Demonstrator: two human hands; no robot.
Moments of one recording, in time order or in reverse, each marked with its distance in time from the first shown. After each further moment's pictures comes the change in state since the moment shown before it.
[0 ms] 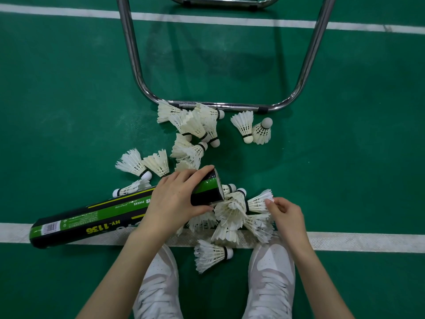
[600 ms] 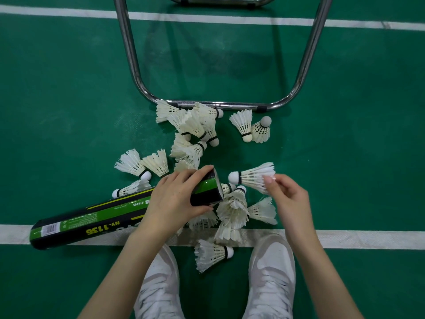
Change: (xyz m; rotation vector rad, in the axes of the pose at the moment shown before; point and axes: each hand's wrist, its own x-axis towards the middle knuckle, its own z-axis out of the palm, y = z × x) left_hand -0.001 0.002 -0.001 -0.001 -0.018 0.000; right_hand -0.029 -0.063 -0.008 0.316 -0.048 -0.234
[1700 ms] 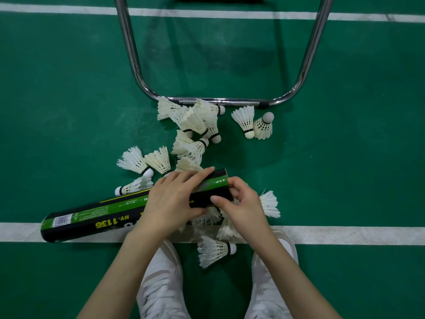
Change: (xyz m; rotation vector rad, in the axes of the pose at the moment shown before) left_hand -0.005 -0.007 -0.004 0.051 -0.066 0.009; right_hand -0.016 0.005 0.065 0.027 -0.331 0.028
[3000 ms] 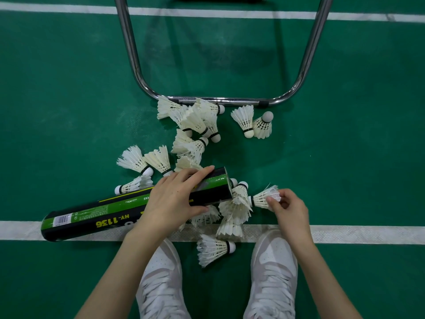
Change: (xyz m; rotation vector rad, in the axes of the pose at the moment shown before) left_hand 0.000 0.001 0.004 -0.074 -0.008 -0.002; right_hand -0.001 0.058 -0.085 -0.434 0.428 0.182
